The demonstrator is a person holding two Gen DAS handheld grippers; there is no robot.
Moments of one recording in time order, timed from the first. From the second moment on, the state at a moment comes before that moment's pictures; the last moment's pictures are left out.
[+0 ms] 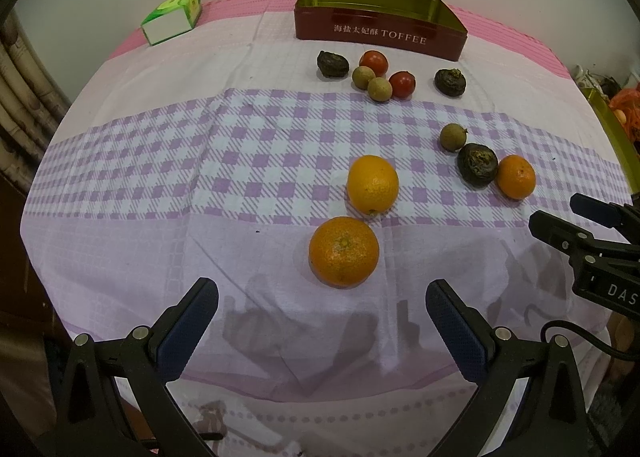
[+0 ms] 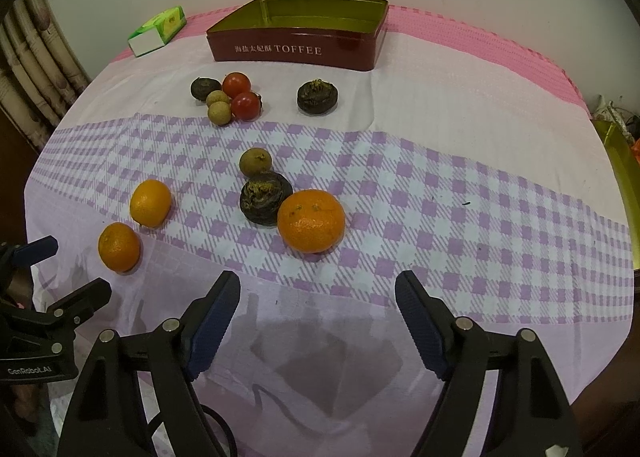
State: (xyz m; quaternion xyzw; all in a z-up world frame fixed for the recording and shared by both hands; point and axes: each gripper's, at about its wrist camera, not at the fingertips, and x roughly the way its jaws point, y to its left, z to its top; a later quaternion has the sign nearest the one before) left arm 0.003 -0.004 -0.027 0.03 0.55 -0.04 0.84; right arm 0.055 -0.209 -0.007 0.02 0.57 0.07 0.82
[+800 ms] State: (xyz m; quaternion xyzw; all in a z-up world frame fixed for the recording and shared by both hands) left arm 0.011 0.001 -0.036 0.01 0.56 -0.04 0.83; right arm 0.066 -0.210 -0.020 0.03 0.59 0.08 0.80
